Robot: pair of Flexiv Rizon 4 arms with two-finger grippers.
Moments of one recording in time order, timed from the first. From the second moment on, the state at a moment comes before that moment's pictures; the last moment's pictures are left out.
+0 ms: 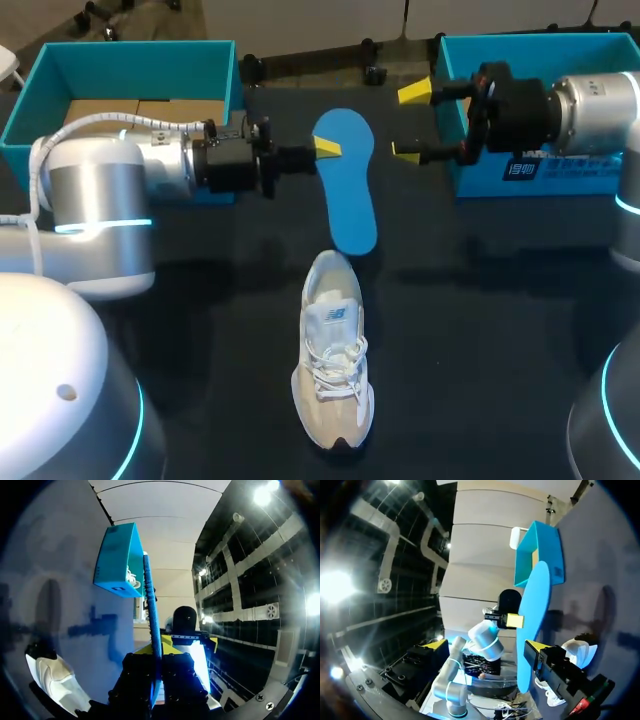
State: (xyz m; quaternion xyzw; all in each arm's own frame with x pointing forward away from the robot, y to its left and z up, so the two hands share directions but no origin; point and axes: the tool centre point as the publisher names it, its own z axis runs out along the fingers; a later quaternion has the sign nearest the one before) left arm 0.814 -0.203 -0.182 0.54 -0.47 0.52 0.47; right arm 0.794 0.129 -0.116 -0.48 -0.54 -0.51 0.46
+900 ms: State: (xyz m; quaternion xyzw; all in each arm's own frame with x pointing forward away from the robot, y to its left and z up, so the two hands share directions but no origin) left arm 0.815 -0.204 -0.183 0.53 -0.47 0.52 0.47; right arm 0.797 0.100 -0.003 -0.66 -0.58 -0.23 0.42
